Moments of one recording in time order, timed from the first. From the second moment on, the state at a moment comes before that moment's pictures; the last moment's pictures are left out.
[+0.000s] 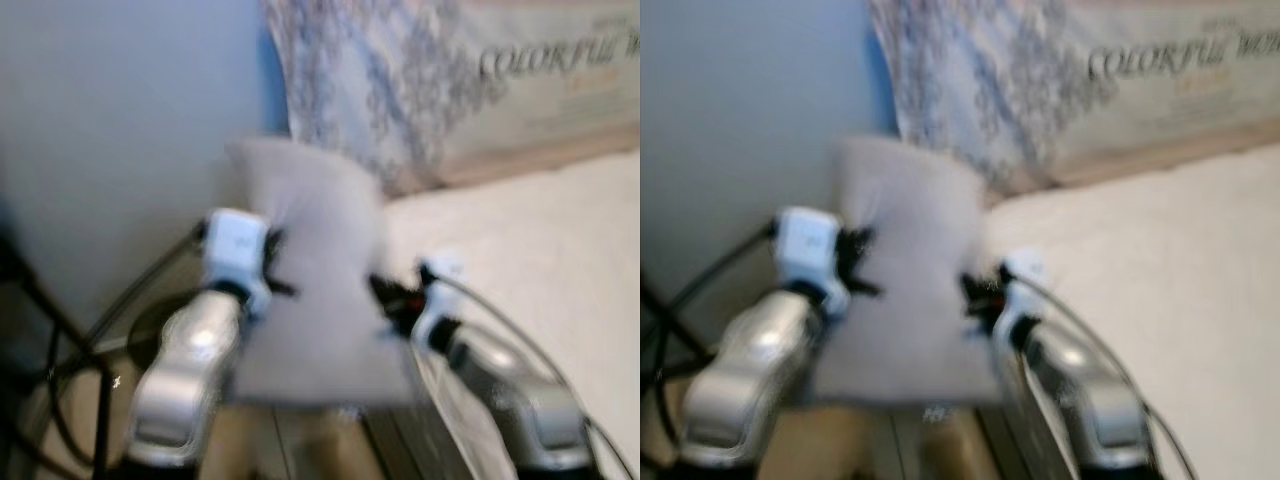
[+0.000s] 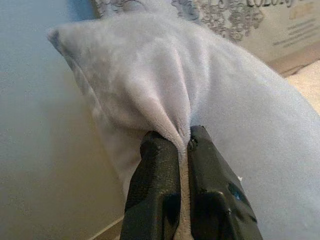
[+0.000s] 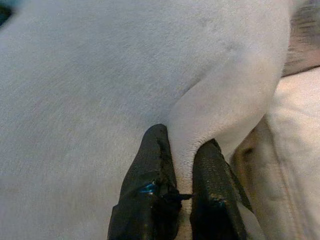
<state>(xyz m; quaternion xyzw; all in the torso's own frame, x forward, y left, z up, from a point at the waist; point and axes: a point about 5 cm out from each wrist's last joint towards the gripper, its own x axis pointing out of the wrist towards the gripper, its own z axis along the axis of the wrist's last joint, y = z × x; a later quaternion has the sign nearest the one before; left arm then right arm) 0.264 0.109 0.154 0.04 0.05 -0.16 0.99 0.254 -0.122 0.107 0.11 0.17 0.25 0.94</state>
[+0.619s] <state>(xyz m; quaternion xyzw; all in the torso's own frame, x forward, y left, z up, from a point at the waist) 0.264 0.118 0.154 0.06 0.04 -0.15 0.99 0.254 -0.116 0.111 0.13 0.15 0.24 0.95</state>
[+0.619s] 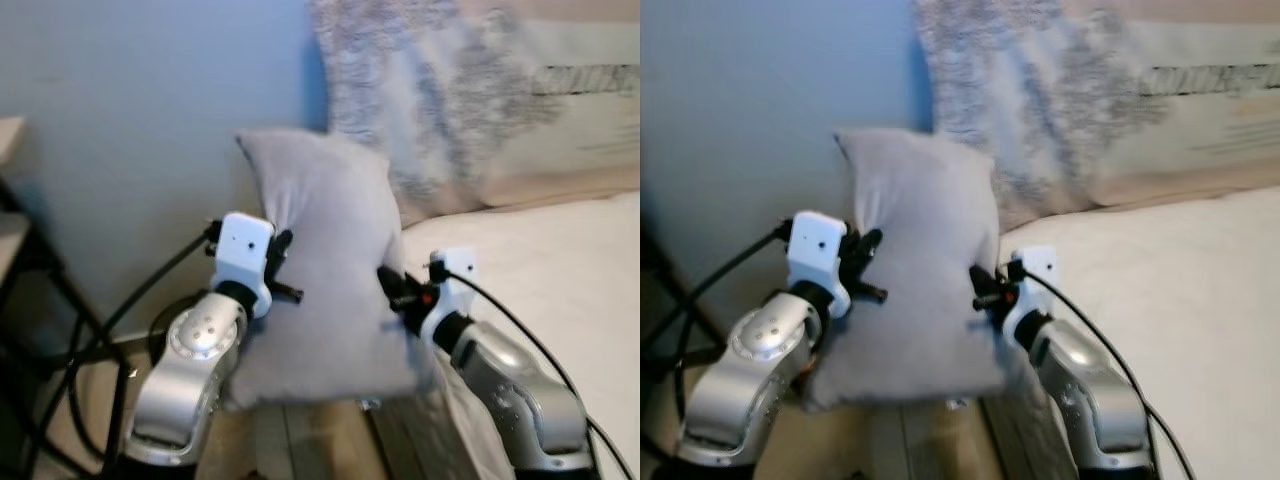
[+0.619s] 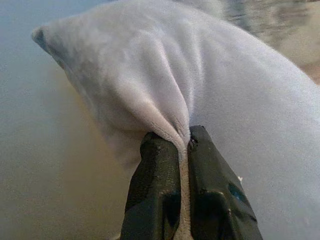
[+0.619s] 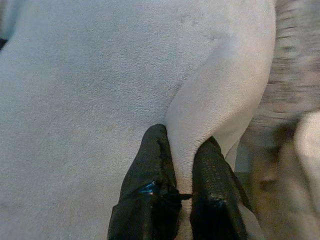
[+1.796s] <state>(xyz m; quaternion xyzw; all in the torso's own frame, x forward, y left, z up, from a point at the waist) 0.277 0.071 0.200 0.04 -0.10 -0.28 0.95 0.237 -0.159 0.158 0.19 -0.07 0.10 0.97</state>
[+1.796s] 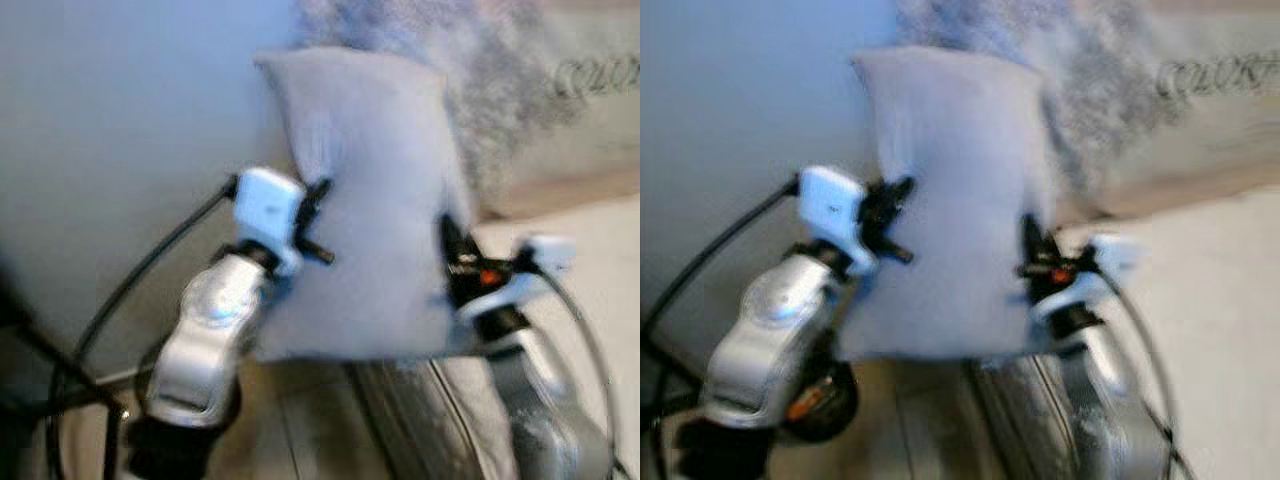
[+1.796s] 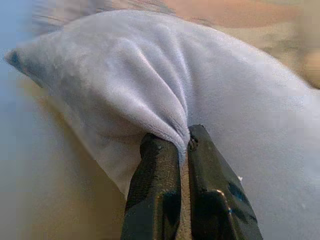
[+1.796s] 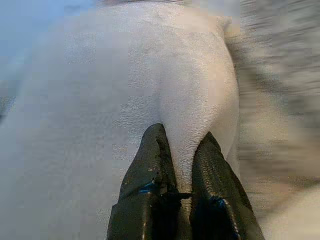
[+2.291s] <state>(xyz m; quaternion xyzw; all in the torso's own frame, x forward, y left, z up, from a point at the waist) 0.275 0.084 0.190 0.06 -0.09 -0.27 0.96 0.238 -0.150 0.160 0.19 -0.08 0.11 0.97</state>
